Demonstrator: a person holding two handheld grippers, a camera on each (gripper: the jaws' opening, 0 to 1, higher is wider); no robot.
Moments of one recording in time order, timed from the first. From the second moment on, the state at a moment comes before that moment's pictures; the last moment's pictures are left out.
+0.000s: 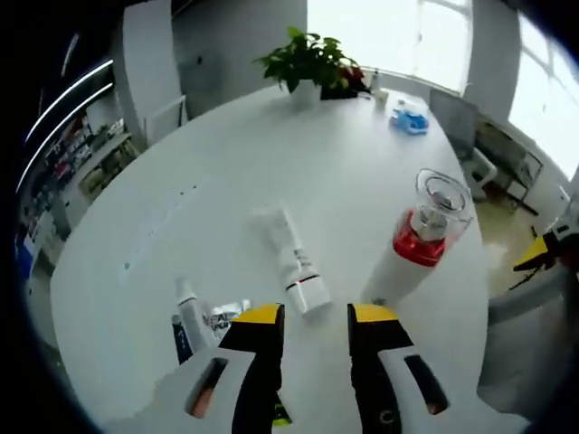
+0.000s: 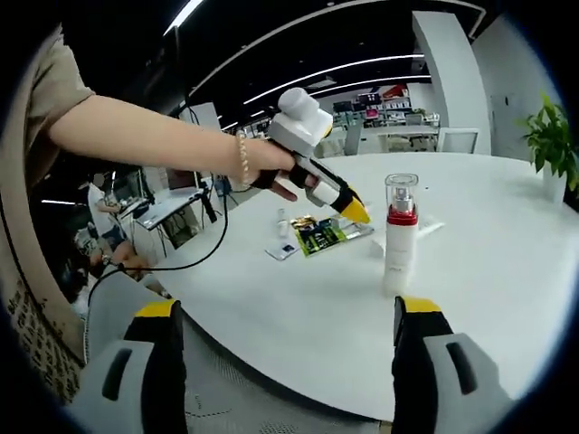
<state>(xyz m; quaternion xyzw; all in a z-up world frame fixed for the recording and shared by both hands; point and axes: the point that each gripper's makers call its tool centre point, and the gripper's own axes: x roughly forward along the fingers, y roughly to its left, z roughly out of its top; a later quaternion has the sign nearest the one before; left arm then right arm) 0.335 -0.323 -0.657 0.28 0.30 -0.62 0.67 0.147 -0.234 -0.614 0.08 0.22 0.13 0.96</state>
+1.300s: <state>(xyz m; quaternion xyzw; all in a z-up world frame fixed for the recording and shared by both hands) 0.391 -0.423 -0.737 0.34 0.47 -0.49 0.65 0.145 -0.246 -0.616 0.16 0.22 0.11 0.96</state>
